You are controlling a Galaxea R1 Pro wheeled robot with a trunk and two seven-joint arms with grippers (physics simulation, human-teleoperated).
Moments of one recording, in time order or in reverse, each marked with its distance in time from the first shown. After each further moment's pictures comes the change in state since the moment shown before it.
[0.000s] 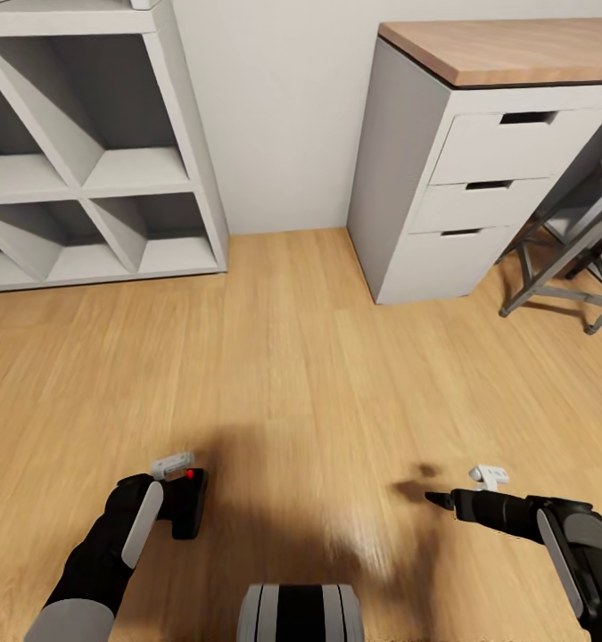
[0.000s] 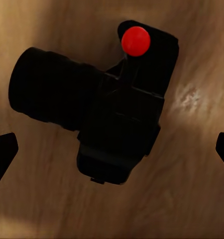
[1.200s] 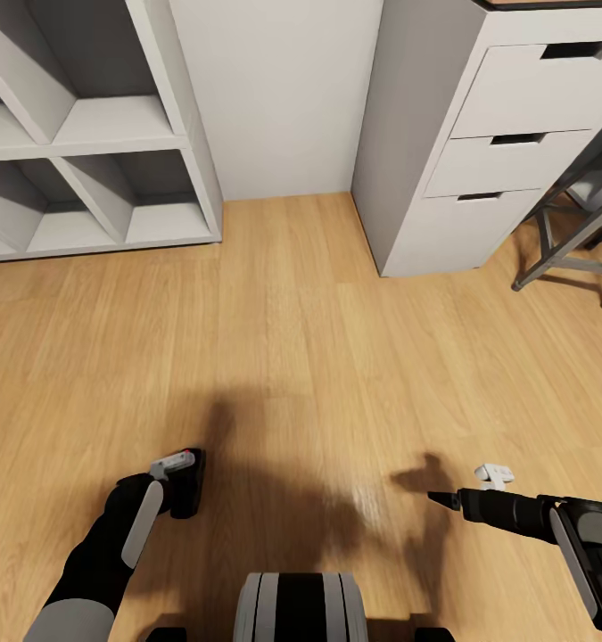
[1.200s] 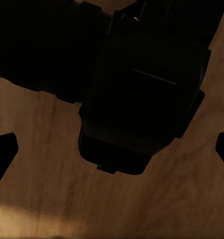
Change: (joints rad) left arm 0.000 0.000 0.000 -0.004 0.001 0.002 0.000; right arm 0.006 -0.032 -0.015 -0.018 0.008 0.022 0.114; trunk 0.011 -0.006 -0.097
